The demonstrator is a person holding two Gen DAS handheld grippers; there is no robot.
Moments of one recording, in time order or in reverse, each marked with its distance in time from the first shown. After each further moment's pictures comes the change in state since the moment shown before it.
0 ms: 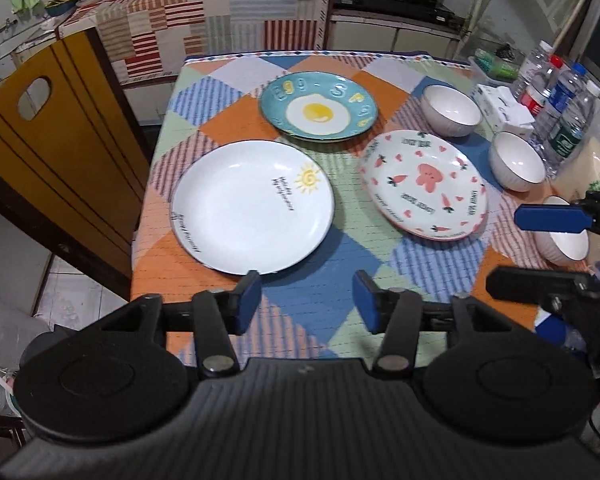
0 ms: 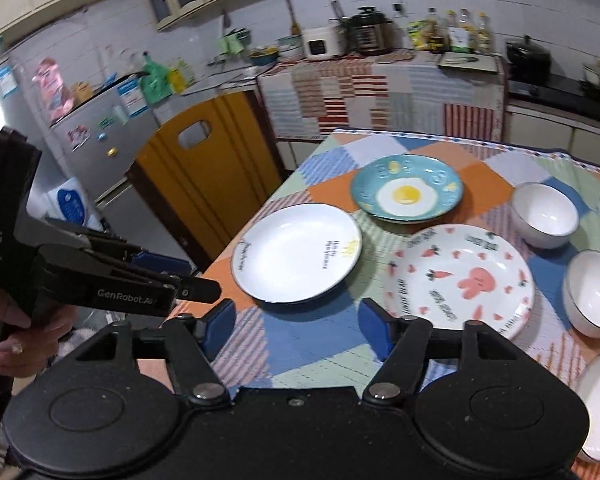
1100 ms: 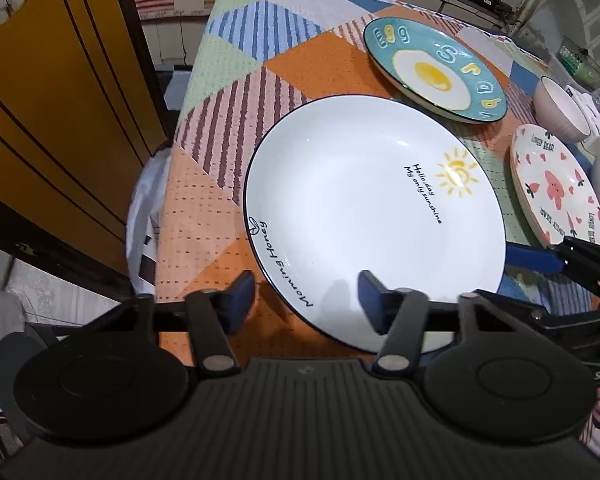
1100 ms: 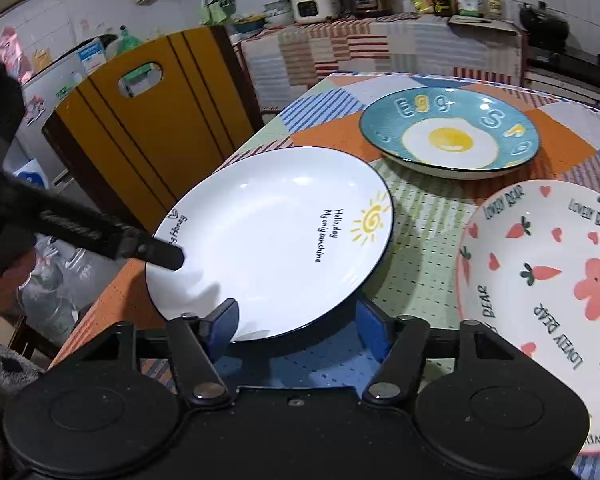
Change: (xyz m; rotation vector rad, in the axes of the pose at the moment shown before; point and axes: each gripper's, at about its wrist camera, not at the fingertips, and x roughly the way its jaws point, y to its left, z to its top) left arm 0.172 0.134 0.024 -0.109 0.131 -0.067; right arm 0.202 -0.019 -0.019 0.015 0.045 -0.029
